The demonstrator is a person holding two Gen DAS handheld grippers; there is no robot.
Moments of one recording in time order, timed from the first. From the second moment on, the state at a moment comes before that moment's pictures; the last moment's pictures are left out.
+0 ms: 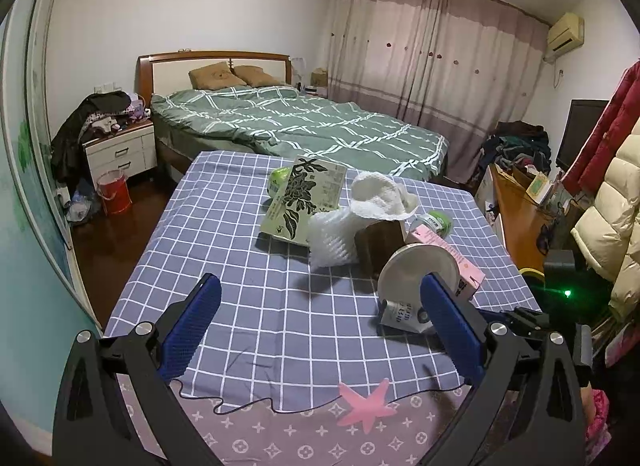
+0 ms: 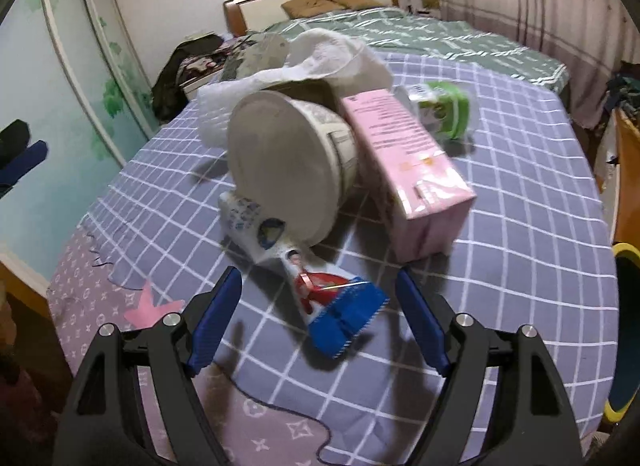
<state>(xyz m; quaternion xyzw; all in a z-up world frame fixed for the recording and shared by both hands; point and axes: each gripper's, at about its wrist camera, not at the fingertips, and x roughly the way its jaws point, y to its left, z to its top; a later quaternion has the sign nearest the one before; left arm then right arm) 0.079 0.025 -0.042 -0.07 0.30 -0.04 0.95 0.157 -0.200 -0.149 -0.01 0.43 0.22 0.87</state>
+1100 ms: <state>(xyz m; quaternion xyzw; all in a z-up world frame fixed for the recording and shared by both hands) 0.089 0.006 -0.058 -0.06 0.31 -0.05 0.95 0.097 -0.257 -0.114 0.06 0.41 0.26 0.87</state>
